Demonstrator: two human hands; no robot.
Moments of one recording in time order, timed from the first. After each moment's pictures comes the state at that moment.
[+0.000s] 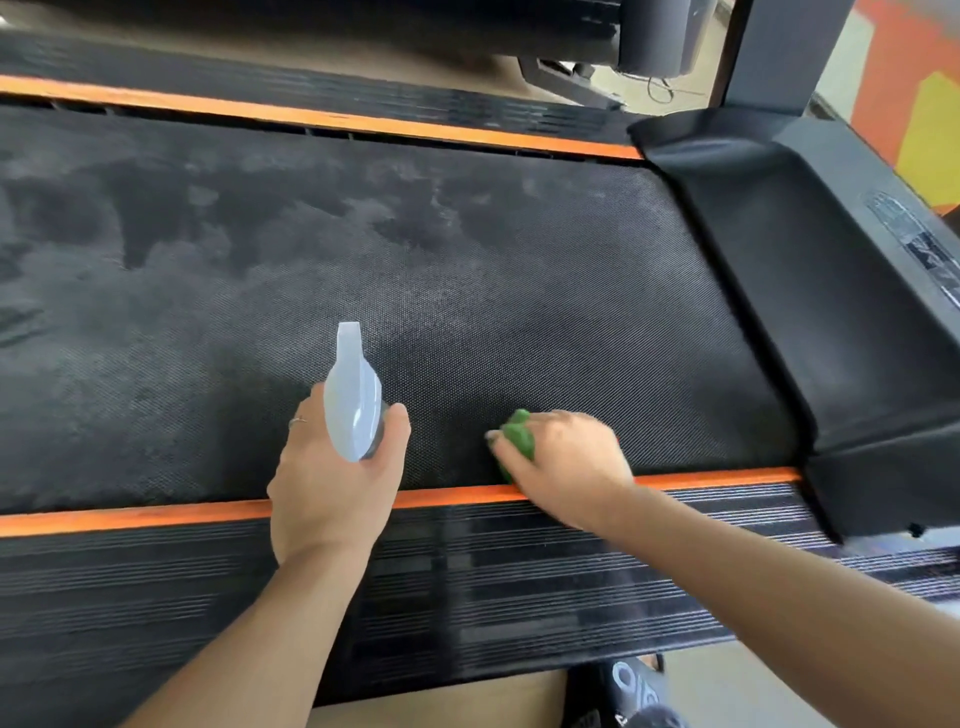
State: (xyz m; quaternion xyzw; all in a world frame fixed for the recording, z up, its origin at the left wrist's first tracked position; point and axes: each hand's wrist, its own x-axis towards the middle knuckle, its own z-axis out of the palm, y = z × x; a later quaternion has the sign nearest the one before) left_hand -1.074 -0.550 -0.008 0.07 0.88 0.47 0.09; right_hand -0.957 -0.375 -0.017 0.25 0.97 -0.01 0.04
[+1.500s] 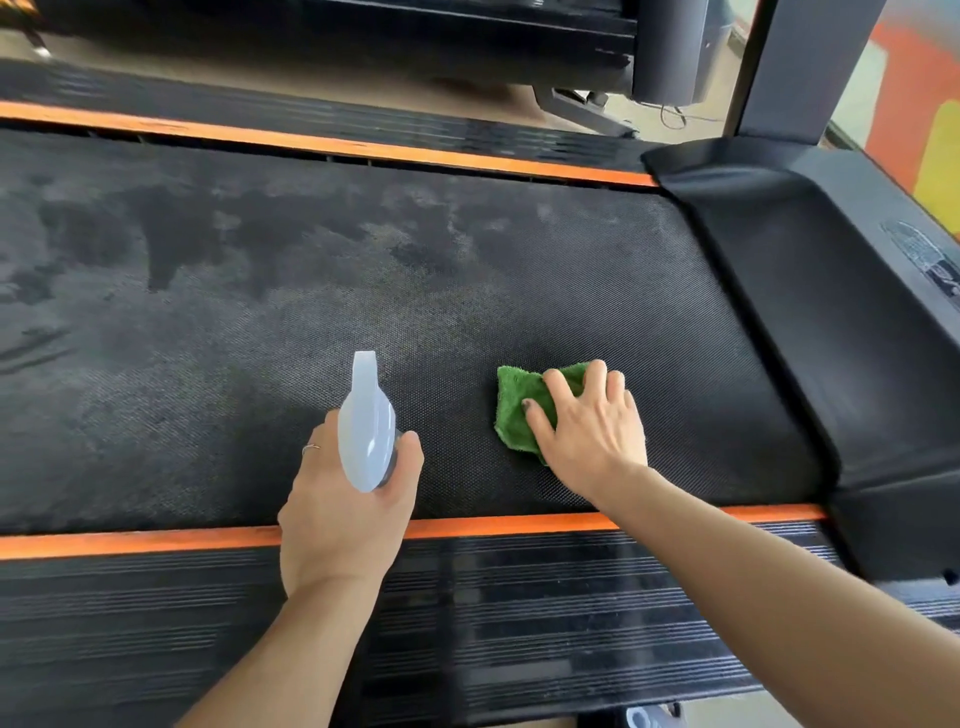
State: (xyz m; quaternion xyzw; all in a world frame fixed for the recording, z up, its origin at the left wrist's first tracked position) left_hand -1.073 -0.549 -0.006 0.06 0.87 0.47 0.09; right_hand -0.987 -0.328 -0.047 0.35 0.93 0.06 -0.05
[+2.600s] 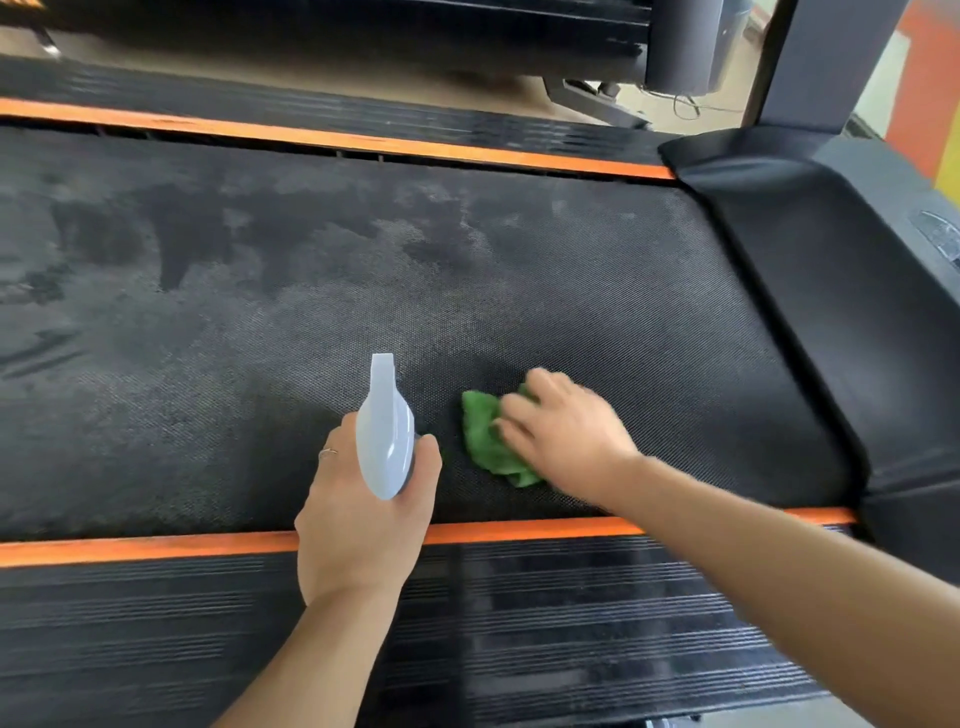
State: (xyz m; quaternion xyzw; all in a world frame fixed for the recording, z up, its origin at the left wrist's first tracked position) left_hand -1.075 -0.549 -0.006 0.06 0.87 0.48 0.09; right_hand -1.007 -0.337 -0.042 0.14 0.99 0.01 -0.06
